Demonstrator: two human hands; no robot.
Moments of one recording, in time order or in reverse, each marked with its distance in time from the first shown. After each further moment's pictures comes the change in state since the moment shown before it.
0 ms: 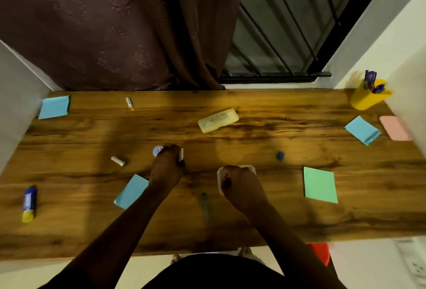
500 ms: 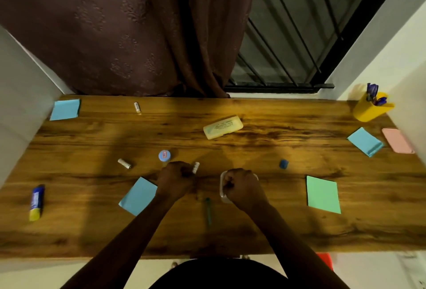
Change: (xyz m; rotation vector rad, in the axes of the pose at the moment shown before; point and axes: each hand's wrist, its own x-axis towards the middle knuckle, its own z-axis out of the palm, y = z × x) left_hand -0.030 0.014 -0.006 -0.318 -0.050 -0.084; right_hand 0.013 0.000 0.002 0.133 -0.115 0.190
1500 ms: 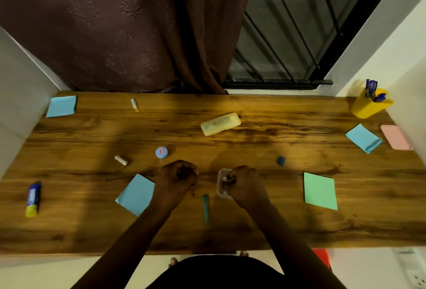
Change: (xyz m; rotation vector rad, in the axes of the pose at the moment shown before) left_hand -0.054 0.045 -0.017 -0.423 -0.009 -0.058; right_hand -0.004 0.010 -0.005 -0.003 0.028 0.064
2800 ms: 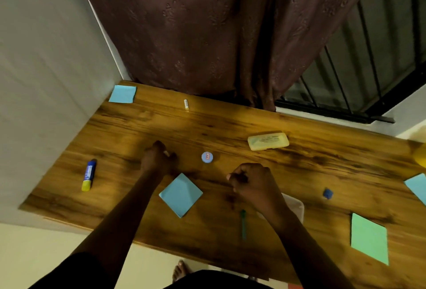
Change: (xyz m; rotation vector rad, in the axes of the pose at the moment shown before) left_hand 0.098 -0.086 -0.158 0.465 0.418 -0.234; right_hand 0.018 -0.112 0.011 0.090 -0.078 -0.226
